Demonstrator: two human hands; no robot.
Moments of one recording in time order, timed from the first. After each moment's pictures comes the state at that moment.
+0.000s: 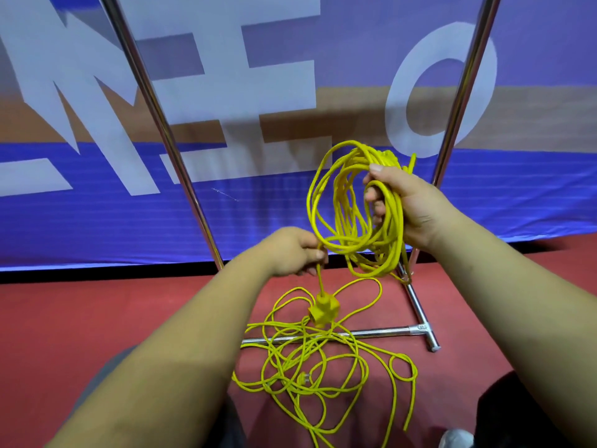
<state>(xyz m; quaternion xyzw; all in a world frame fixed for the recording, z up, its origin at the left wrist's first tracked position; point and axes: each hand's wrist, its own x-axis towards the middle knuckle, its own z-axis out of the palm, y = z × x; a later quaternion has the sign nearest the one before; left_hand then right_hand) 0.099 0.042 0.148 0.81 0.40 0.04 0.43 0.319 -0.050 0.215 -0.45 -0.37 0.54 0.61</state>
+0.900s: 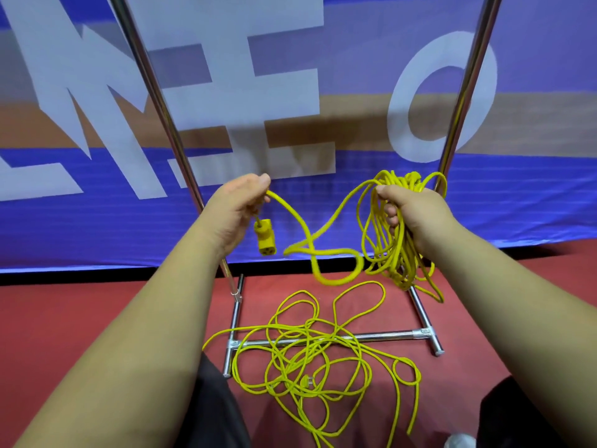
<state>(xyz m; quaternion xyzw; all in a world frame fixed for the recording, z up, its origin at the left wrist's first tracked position) 0.041 0.055 0.224 0.62 0.29 0.45 0.57 0.332 -0.044 0.191 -0.61 -0.29 0.41 0.62</state>
